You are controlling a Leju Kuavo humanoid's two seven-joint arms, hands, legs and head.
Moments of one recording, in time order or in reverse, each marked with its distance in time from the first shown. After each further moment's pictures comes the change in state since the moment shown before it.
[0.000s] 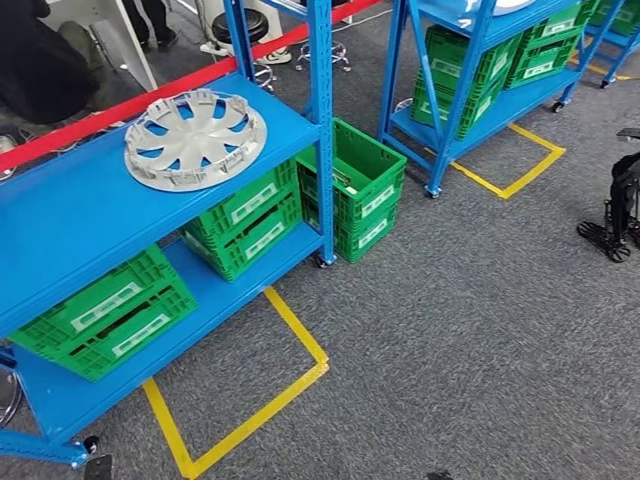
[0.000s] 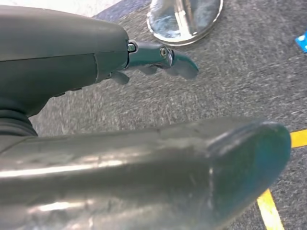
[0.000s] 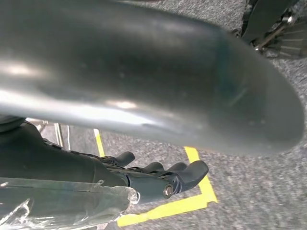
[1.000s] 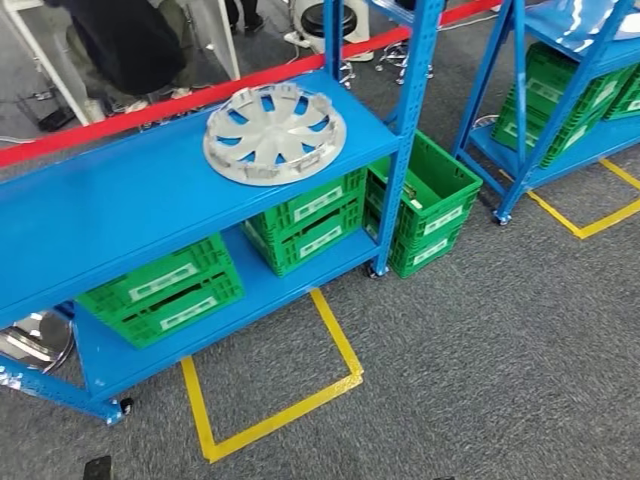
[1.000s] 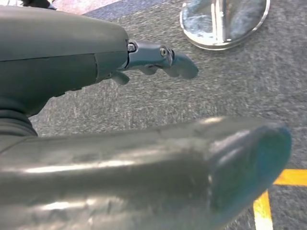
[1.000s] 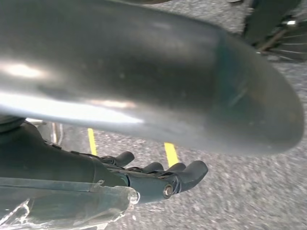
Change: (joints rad) left arm 0.004 0.002 0.032 0.000 -0.002 -0.006 -0.010; right arm 0.004 0.000 -0.024 0.000 -0.023 0.018 -0.043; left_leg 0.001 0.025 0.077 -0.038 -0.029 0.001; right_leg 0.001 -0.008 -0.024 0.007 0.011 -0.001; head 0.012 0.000
